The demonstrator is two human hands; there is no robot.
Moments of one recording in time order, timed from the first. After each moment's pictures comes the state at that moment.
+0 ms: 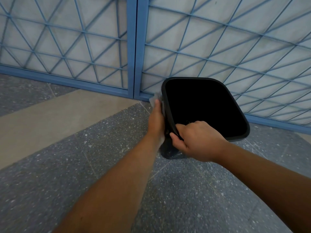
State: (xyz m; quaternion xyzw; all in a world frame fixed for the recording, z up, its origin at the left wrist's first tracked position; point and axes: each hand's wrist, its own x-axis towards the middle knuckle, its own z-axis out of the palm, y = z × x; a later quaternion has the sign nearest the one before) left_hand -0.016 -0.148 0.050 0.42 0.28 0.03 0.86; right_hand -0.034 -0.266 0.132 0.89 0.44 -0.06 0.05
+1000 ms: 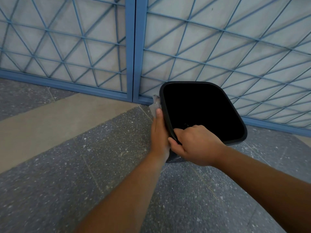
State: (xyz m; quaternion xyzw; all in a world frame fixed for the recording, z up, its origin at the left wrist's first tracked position) left_hand -0.039 -0.168 0.036 0.48 0.20 0.11 0.85; right_hand -0.034 -0.267 0.133 0.89 0.44 -0.07 0.05
